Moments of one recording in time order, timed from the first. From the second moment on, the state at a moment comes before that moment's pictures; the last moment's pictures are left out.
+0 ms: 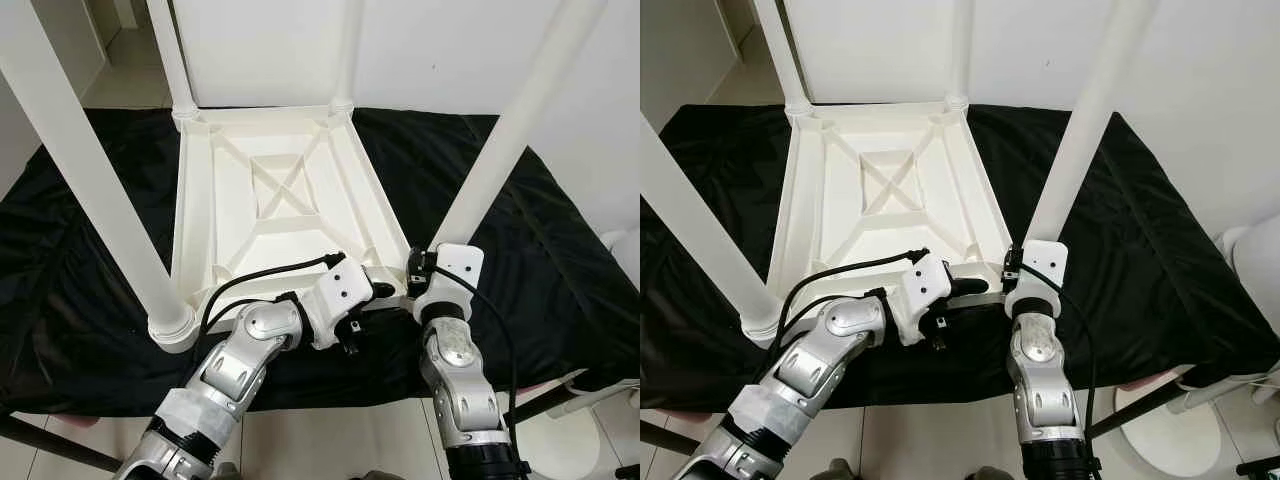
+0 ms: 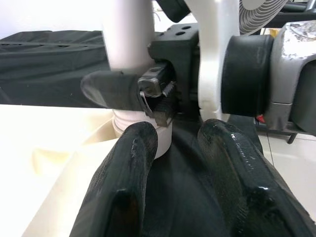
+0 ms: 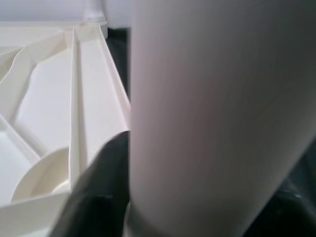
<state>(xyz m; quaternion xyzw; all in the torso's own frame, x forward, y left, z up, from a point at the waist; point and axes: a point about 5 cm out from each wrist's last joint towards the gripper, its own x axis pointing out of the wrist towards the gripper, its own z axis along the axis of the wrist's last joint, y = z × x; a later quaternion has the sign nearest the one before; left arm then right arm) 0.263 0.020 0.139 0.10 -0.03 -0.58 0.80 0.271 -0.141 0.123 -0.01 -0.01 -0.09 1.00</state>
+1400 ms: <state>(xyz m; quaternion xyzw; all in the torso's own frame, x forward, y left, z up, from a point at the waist) 0.265 0.017 0.142 0.10 -0.04 -0.59 0.80 0.278 -0.181 0.122 -0.16 0.01 0.28 0.95</state>
